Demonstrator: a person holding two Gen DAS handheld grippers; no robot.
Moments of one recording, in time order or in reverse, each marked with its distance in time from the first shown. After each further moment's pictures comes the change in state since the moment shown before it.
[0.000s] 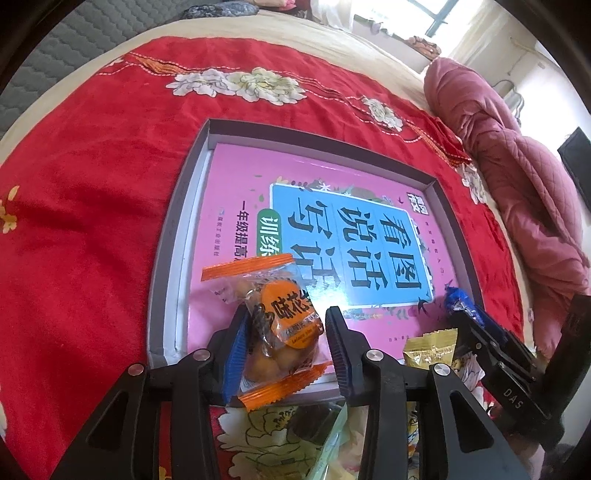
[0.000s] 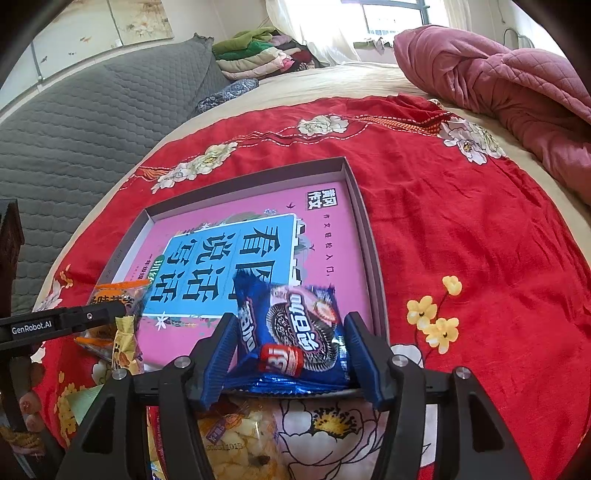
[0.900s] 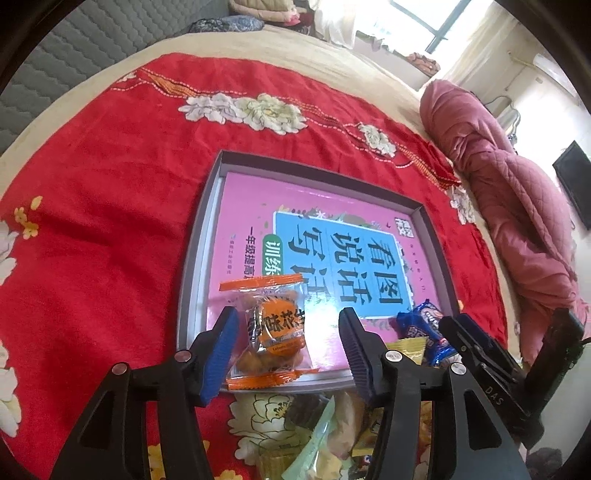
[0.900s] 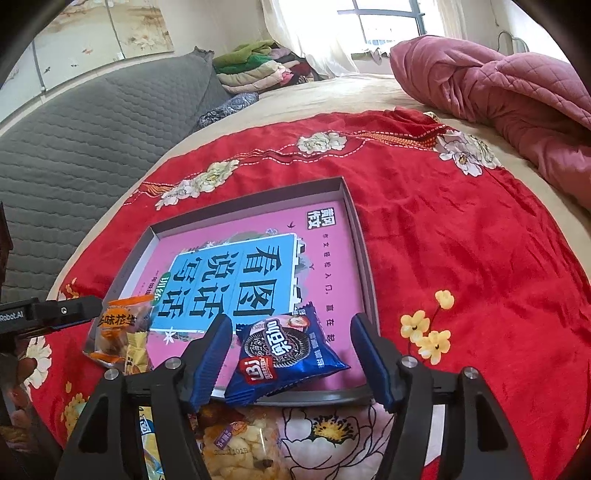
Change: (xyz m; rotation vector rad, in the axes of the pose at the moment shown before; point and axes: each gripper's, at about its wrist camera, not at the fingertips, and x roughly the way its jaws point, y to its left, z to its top) left arm -0.042 0.003 0.003 -0.024 -0.063 -0.019; right arm -0.013 0.000 0.007 0.008 -0.051 0.009
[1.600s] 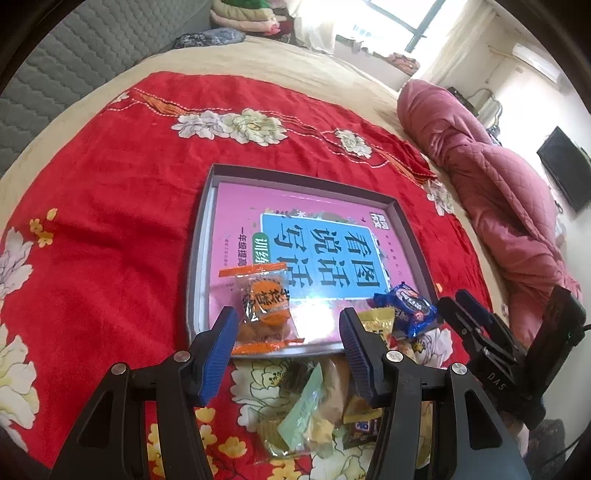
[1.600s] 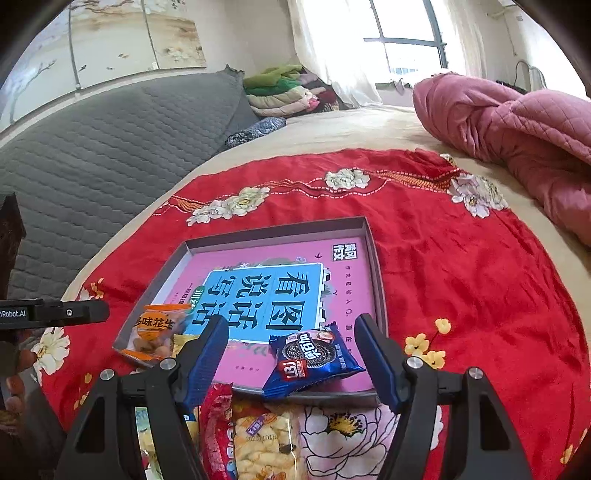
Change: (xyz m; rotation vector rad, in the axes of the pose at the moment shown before) left arm -0.042 -0.007 -0.017 0.068 -0.022 -0.033; right arm -0.041 0.017 0.001 -0.089 -0.106 0.051
